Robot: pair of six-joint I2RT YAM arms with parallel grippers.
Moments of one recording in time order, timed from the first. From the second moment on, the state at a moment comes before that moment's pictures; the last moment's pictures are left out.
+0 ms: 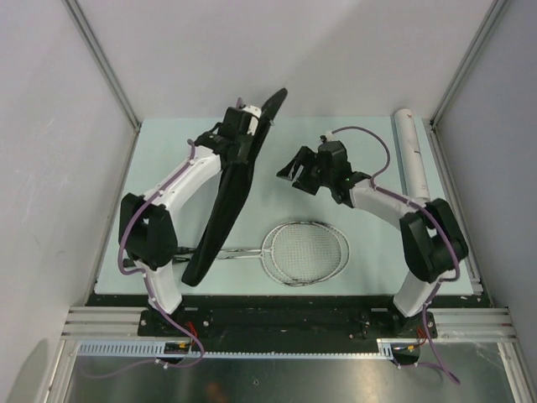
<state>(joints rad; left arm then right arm) -0.47 1.83 1.66 -0.59 -0.29 0.05 0.50 1.75 1.16 0.09 -0.25 0.95</state>
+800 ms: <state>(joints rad) -0.38 1.61 1.58 -0.63 -0.50 -0.21 1.05 1.44 0.75 0.05 0.11 1.55</state>
